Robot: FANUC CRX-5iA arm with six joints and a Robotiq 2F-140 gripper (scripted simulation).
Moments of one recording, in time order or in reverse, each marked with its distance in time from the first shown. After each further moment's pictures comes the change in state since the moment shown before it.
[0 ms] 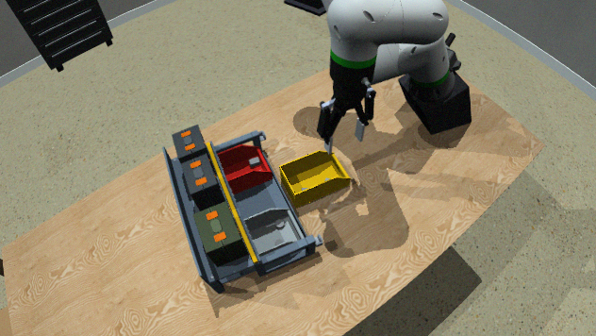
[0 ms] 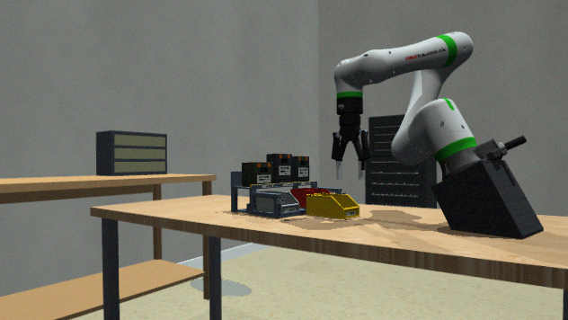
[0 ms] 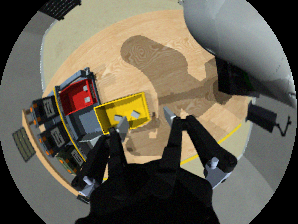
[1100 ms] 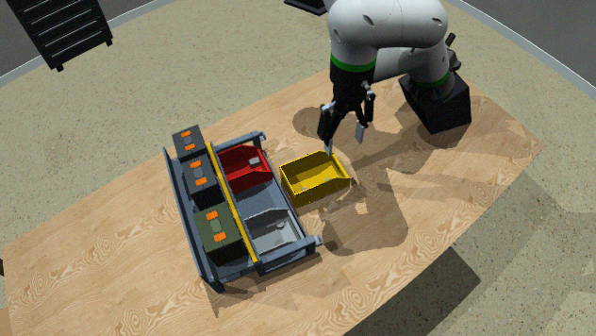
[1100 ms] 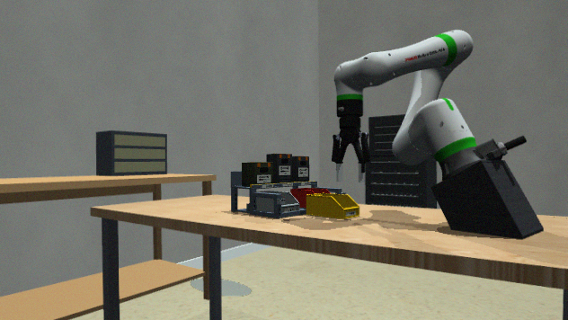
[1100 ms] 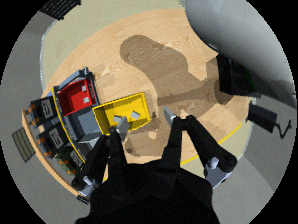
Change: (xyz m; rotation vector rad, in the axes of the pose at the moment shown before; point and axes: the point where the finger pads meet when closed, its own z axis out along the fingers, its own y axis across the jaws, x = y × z) arm 0.000 0.000 0.009 0.001 0.000 0.000
